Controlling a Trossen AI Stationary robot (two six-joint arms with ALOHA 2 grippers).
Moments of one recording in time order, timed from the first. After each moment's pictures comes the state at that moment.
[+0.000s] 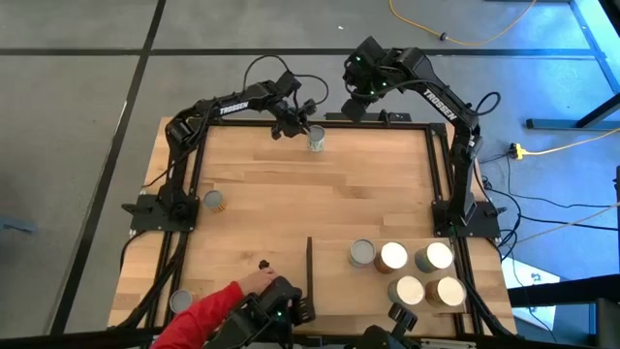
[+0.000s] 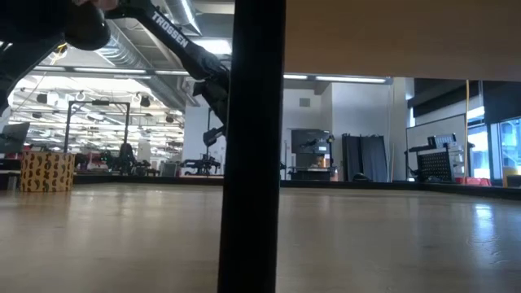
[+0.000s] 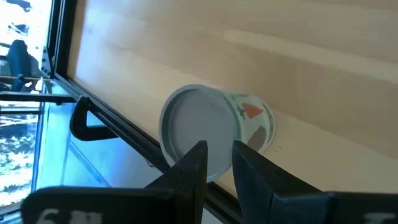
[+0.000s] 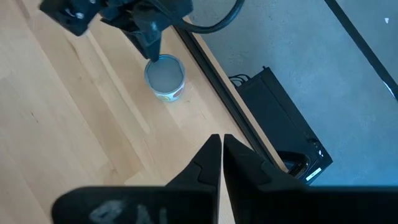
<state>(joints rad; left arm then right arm) 0.77 2.07 1.64 -0.57 0.52 1.90 -0.62 1.96 2.34 -1.45 0.06 -0.09</state>
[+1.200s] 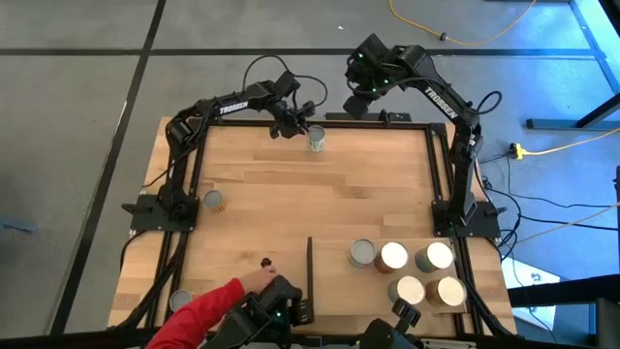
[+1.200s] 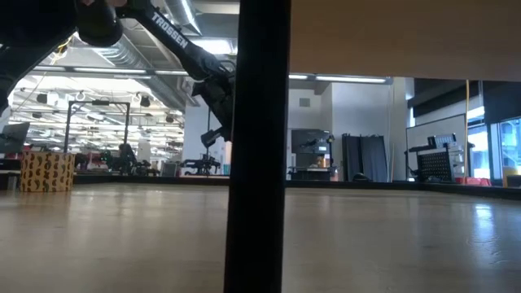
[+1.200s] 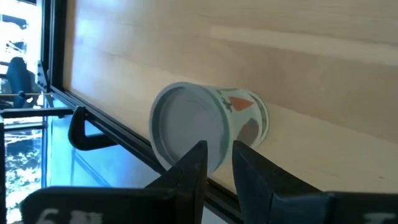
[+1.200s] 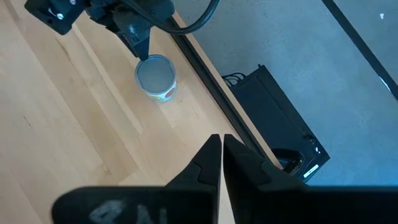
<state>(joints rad) 0.78 2.08 1.64 -0.59 0.51 2.00 -0.64 1.96 2.34 -1.45 0.06 -0.09</state>
